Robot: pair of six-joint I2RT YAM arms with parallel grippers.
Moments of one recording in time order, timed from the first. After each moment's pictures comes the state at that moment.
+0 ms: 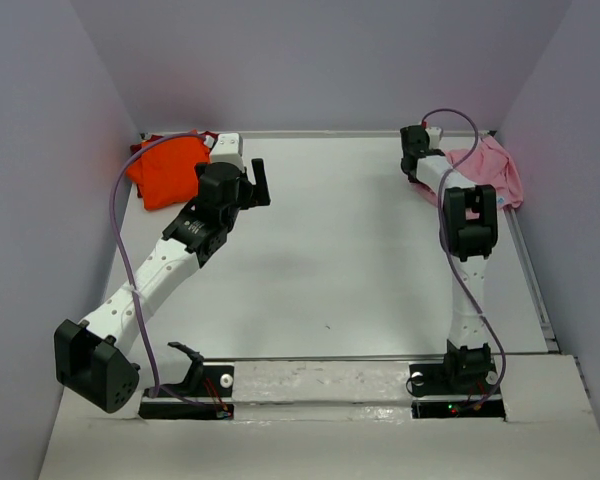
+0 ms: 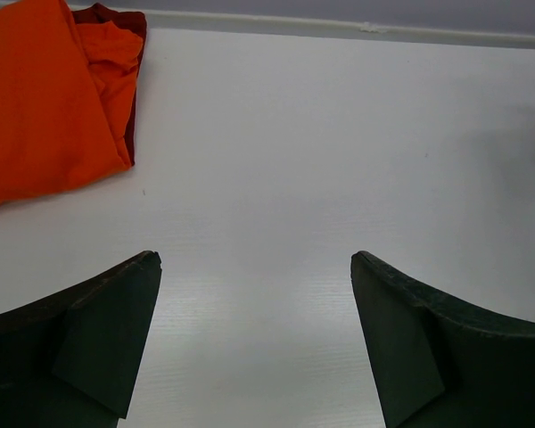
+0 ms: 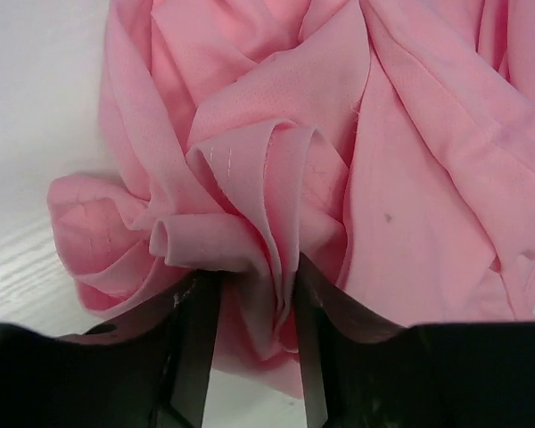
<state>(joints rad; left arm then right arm) -0.50 1.21 1.07 -0.22 -0.36 -0.28 0.12 2.40 1.96 -0.46 0.67 0.23</state>
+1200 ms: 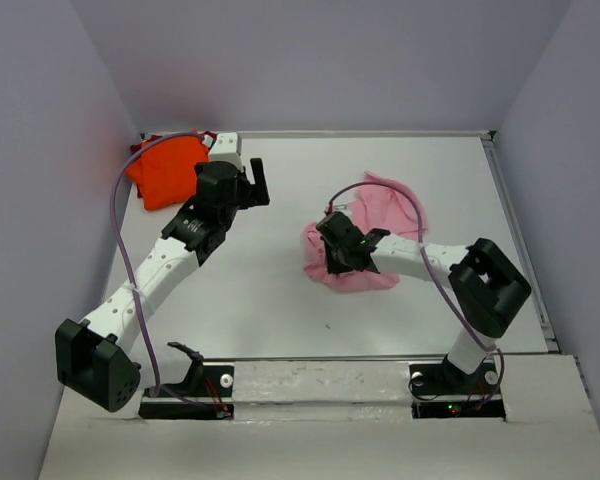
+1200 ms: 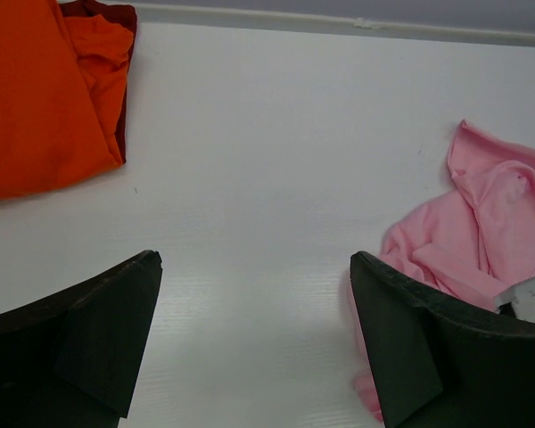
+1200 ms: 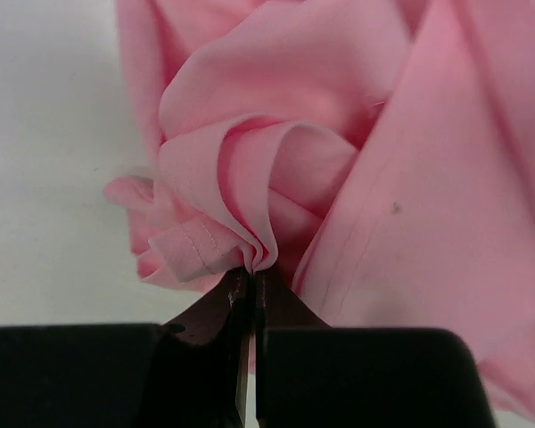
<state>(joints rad) -0.48 1.21 1.07 -0.22 -0.32 -0.30 0.77 1.69 1.06 -0.36 0.25 0.56</state>
